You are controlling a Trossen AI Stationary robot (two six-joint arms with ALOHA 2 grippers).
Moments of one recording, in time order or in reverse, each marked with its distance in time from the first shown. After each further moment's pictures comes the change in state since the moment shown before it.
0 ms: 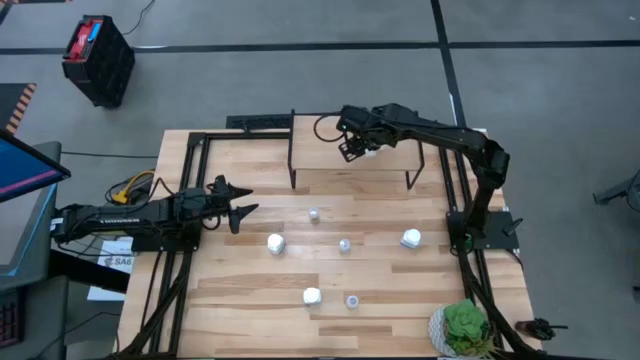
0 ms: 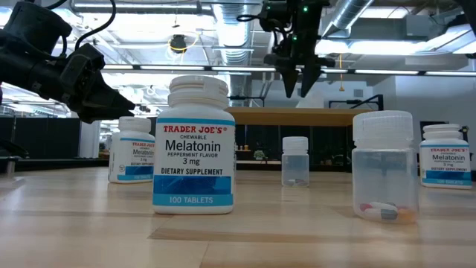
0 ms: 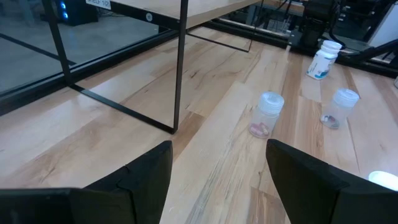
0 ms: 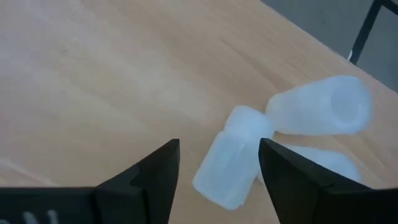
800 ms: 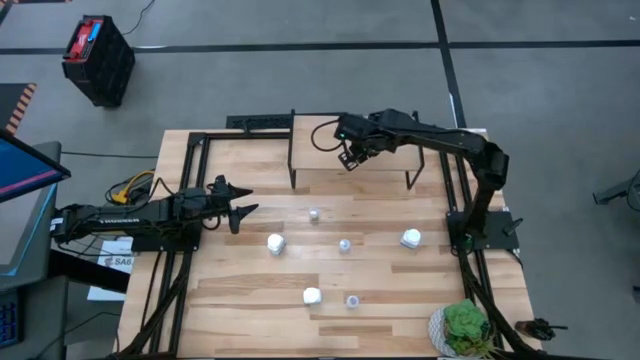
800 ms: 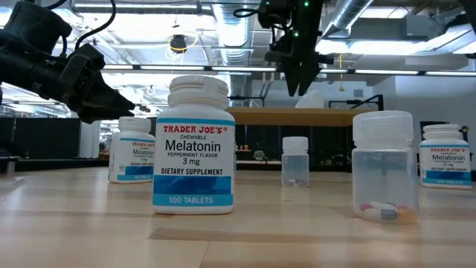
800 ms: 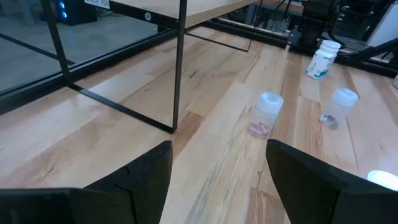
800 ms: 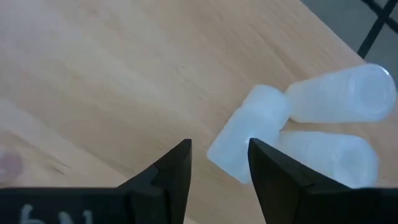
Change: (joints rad) left arm 0.000 0.000 0.000 0.000 0.003 0.000; right arm 0.050 -0.002 -0.001 -0.034 -0.002 -0.056
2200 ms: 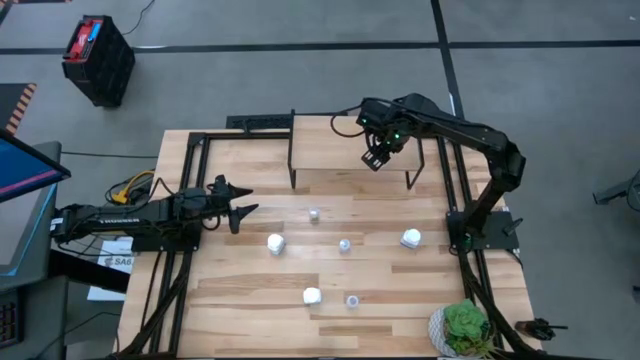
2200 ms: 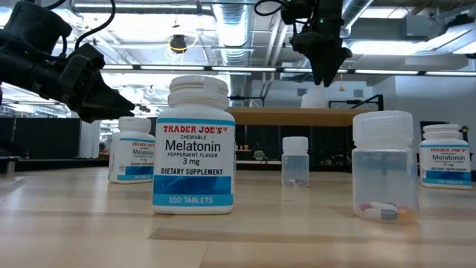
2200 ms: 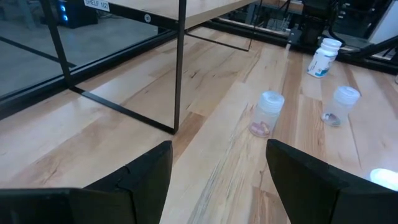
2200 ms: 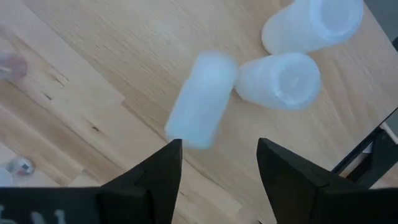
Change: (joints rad) left arm 0.000 0.000 0.000 0.000 -0.003 0.016; right arm -0.101 -0.114 -0.002 -0.217 -0.209 -0.221
